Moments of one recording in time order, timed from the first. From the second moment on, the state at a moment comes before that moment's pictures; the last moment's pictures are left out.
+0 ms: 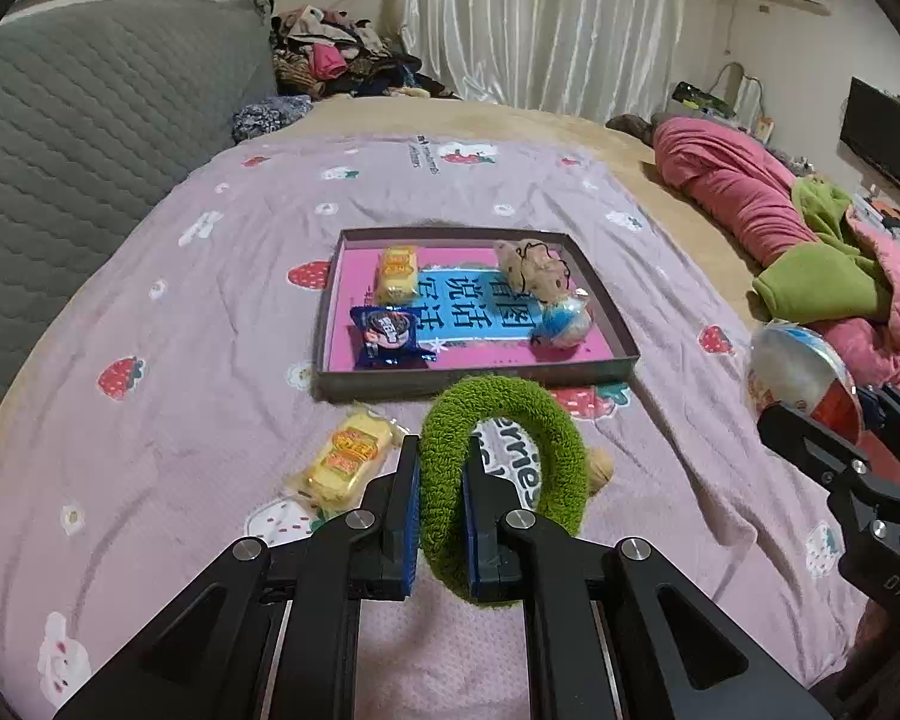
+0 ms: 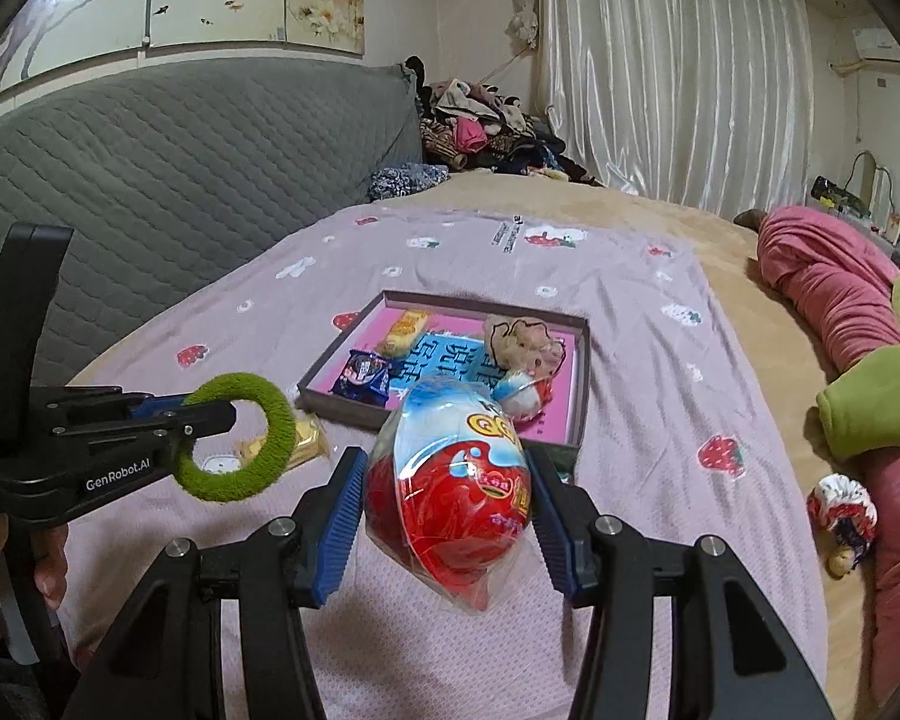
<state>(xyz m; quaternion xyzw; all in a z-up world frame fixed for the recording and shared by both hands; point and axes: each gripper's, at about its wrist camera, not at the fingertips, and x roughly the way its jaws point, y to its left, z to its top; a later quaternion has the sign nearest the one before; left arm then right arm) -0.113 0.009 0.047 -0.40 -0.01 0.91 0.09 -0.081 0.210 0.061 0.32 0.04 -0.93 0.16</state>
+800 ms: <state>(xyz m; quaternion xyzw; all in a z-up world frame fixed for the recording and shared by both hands) -0.173 0.039 0.095 -0.37 0.01 0.92 0.10 -0.135 0.212 0.114 0.29 0.08 -0.94 0.14</state>
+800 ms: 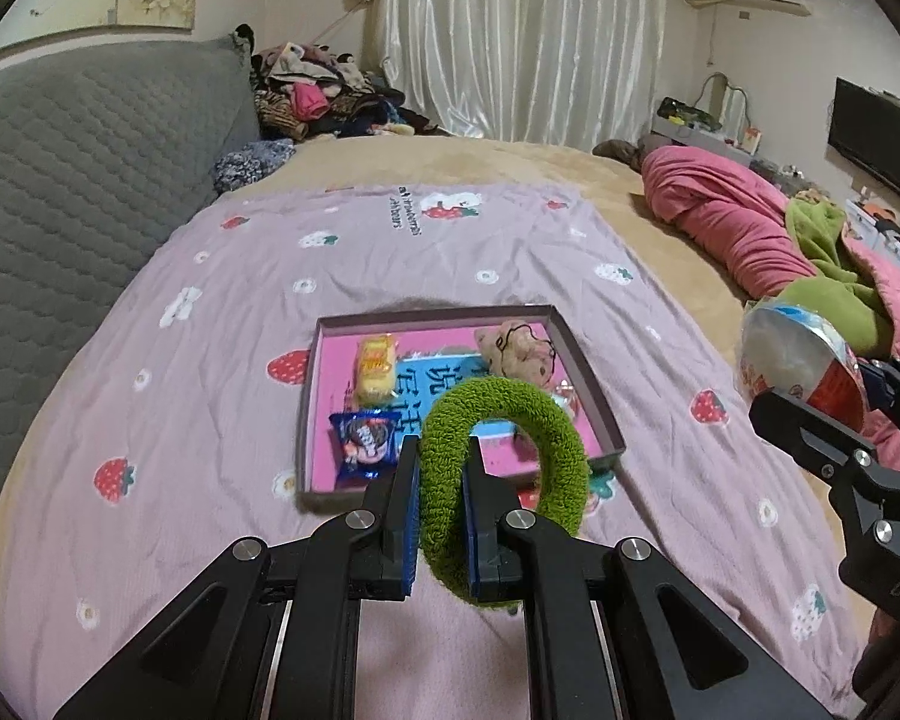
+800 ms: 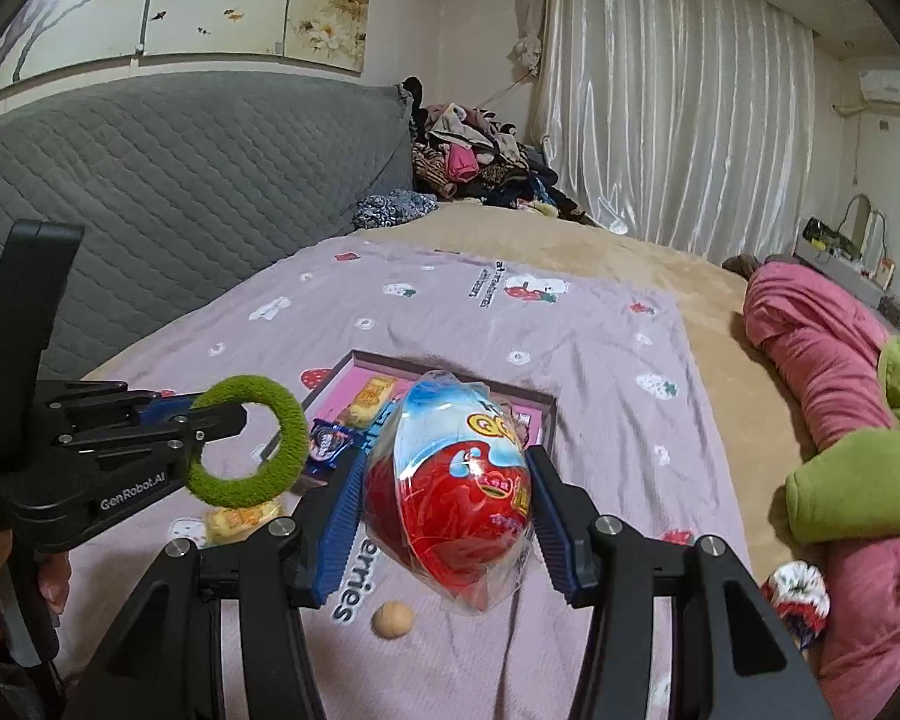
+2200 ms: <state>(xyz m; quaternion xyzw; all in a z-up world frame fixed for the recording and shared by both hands) -0.325 0.076 -0.037 -0.39 -0.02 0.92 0.10 -0.303 0.240 0.013 0.29 0.04 -0.95 0.14</state>
